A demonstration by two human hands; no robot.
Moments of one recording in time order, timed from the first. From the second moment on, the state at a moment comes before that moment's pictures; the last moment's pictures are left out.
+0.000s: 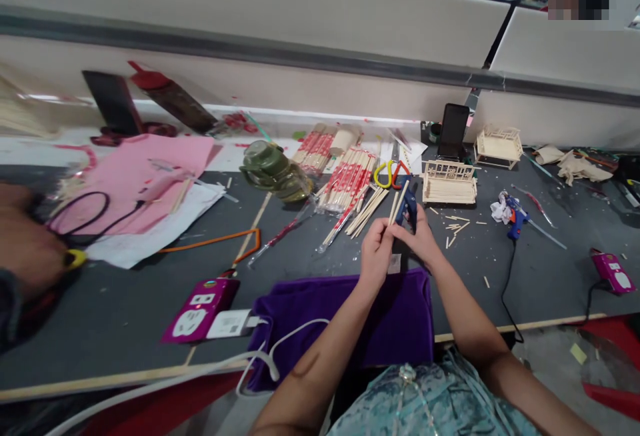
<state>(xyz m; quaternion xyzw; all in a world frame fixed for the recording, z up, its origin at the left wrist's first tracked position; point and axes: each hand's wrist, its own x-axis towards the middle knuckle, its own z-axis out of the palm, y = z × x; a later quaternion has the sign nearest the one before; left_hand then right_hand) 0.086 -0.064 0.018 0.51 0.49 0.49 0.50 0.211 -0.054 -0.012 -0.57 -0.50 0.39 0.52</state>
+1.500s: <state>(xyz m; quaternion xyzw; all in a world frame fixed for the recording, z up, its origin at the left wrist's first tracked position) 0.063 0.001 -0.052 0.63 0.40 0.48 0.46 0.244 -0.049 -0.028 -0.47 -0.54 0.45 0.53</state>
